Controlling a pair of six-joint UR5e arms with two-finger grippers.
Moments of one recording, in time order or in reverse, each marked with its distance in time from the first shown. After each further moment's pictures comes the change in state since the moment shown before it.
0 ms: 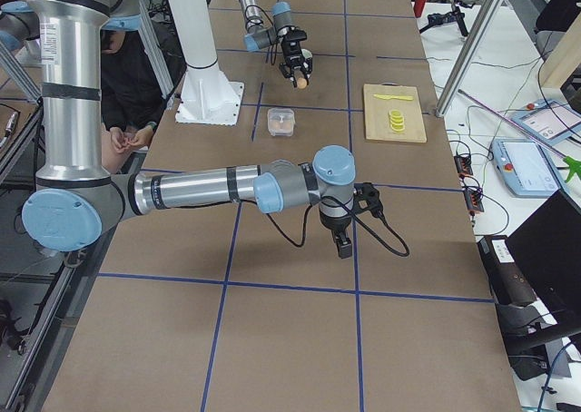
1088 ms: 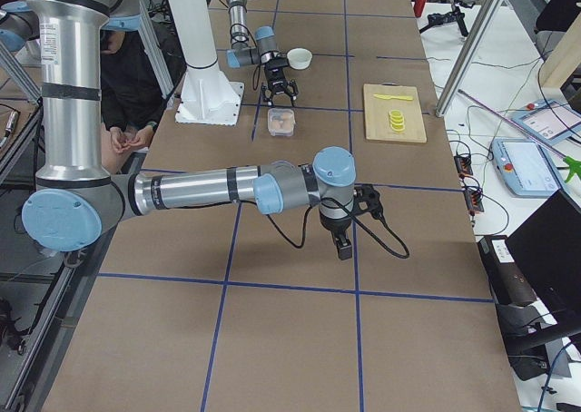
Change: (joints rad) left arm 0.114 -0.104 0.135 -0.002 0.092 0.022; right arm 0.002 0.000 -0.004 -0.001 -0.003 0.000
